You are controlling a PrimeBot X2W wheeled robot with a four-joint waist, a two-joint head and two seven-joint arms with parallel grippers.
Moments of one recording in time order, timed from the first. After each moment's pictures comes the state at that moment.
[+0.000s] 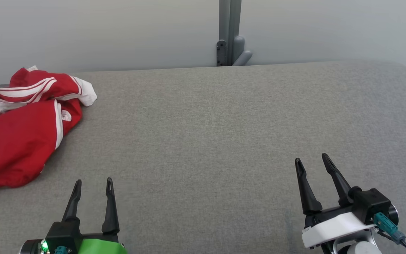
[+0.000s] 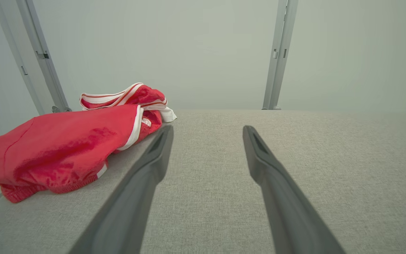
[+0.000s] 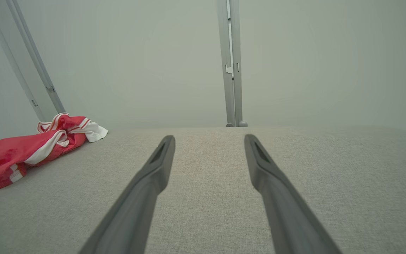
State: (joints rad) left arm 0.08 0.05 -0.05 0.10 -0.12 -0.01 -0.26; right arm 0.02 -0.05 0.12 0.06 0.17 0.13 -0.26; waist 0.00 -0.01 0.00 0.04
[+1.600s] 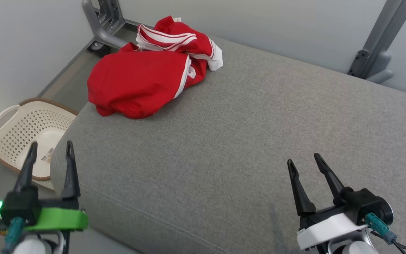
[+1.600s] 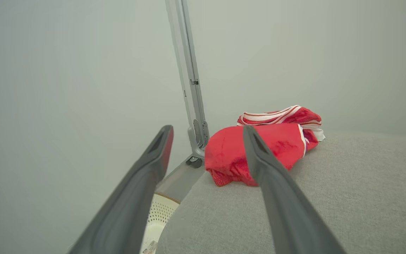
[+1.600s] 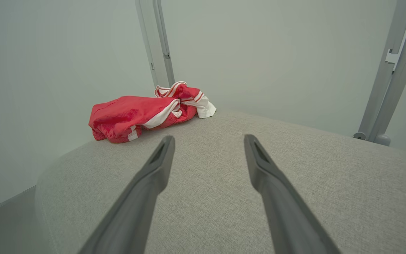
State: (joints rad) left arm -0.03 0.15 0.05 0.05 -0.10 -0.05 -0.26; right arm 0.01 -0.05 0.15 0.06 0.13 0.13 -0.26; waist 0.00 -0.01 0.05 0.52
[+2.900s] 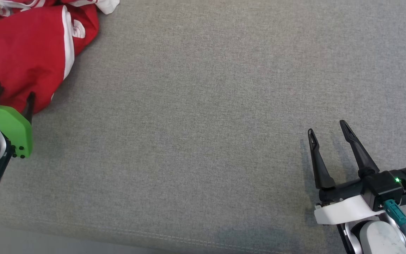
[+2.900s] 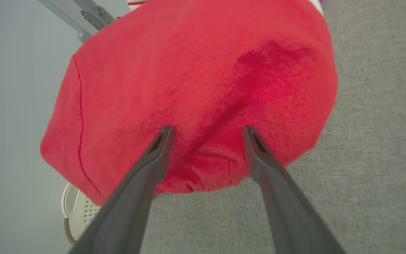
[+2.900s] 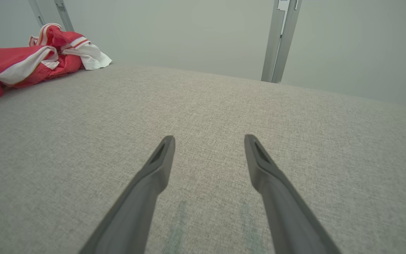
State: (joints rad) left arm -0.83 0.55 -0.58 0.88 -0.54 -0.13 0.00; right arm -0.04 -0.07 0.05 -0.07 -0.06 0.13 -0.26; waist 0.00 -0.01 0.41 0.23
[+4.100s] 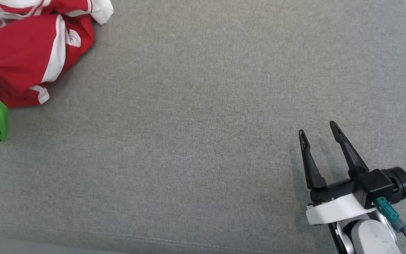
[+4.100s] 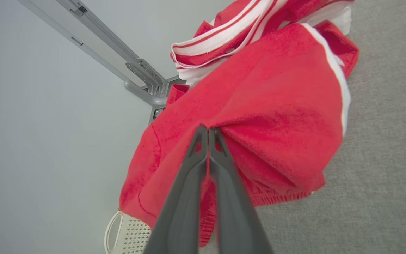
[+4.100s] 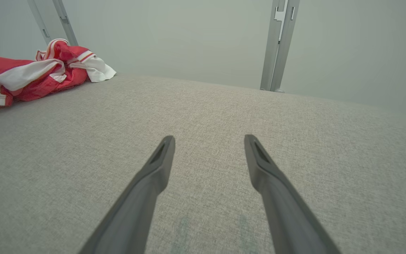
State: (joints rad) left arm -1.01 0.54 -0.69 1.15 -0.49 -0.13 -0.20; right arm -0.05 -0.05 0.08 -0.04 -0.03 0.13 -0.26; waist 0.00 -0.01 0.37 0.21
